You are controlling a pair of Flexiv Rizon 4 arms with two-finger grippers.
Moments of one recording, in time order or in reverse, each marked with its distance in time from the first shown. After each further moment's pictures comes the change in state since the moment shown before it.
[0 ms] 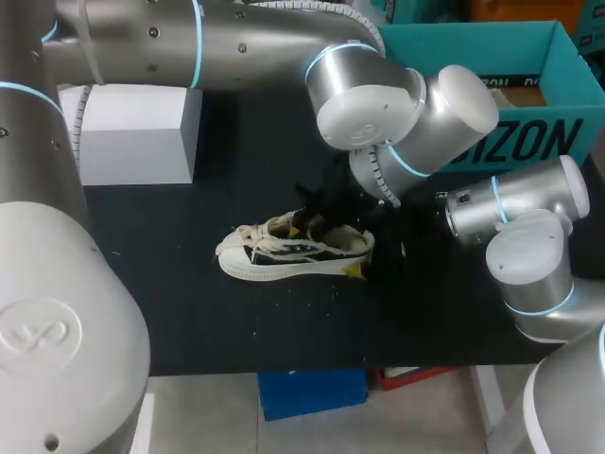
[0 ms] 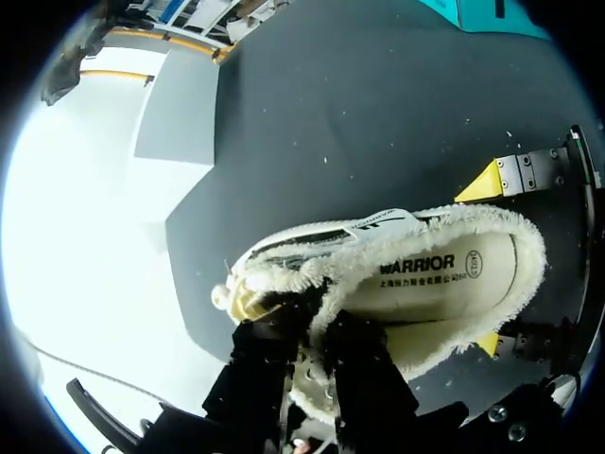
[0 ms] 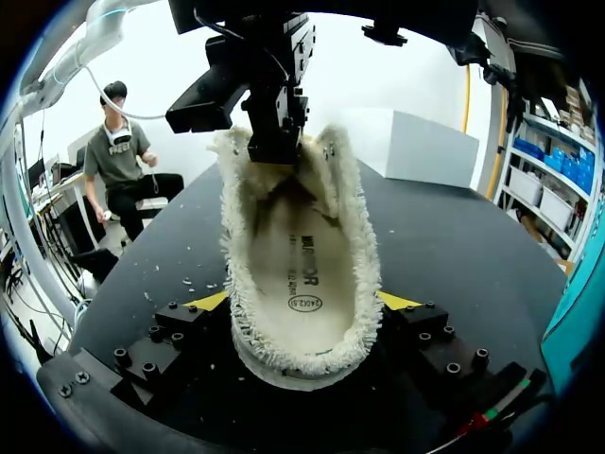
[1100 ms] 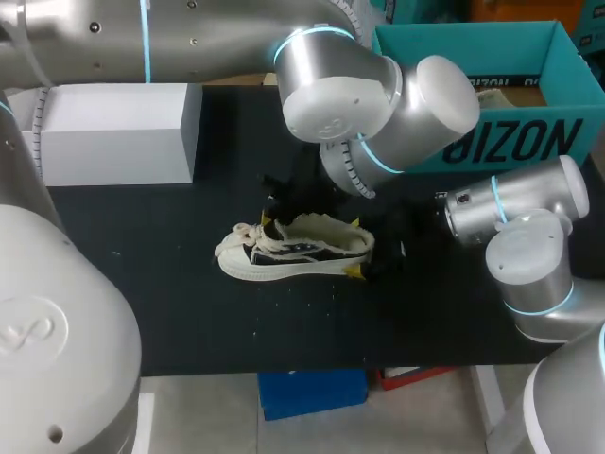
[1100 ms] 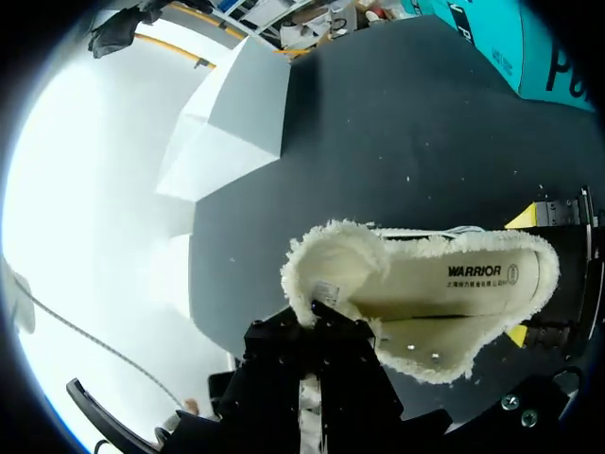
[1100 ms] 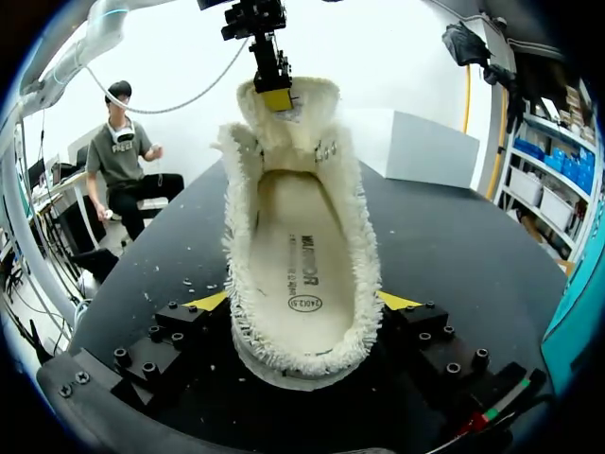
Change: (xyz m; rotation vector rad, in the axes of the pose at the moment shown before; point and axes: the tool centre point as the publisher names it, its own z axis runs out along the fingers) left arm -0.066 0.021 -0.008 0.076 -0.043 -0.205; right arm 0.000 0.000 0.001 0.000 0.001 -0.001
